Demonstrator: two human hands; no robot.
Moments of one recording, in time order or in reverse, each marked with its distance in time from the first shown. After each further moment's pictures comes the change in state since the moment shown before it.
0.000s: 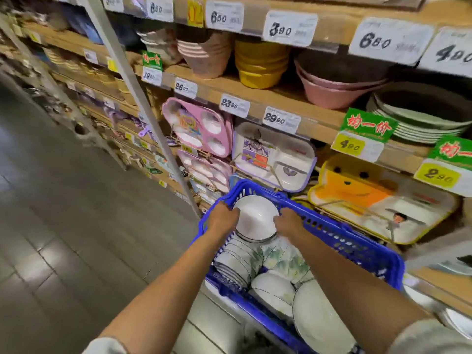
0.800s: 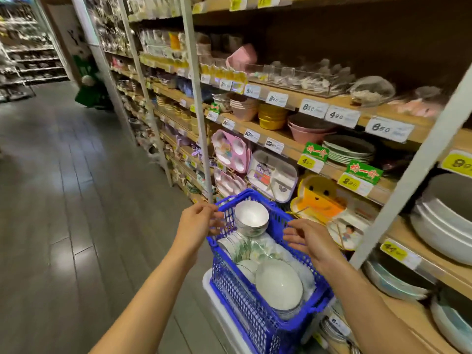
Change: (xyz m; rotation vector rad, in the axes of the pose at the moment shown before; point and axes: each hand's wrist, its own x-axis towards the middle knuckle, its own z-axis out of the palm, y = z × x) left_hand -0.346 0.005 -0.009 -0.765 0.363 0.173; right_hand -0.249 0.101 -0.158 0.669 -0.211 -0.325
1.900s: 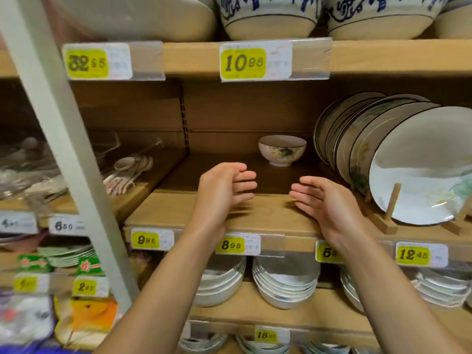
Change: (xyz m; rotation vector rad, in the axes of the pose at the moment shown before) left_hand -0.182 0.165 0.512 -0.235 -0.966 0.255; right_hand -0.130 -0.187 -0.448 0.393 0.748 -0.478
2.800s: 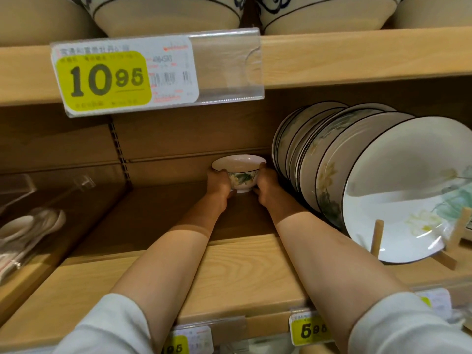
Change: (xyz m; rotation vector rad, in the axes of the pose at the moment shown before) left_hand 0.242 -0.092 0.119 0.130 0.048 -0.208; right_hand 0.254 0.015 0.027 0.003 0.189 0.086
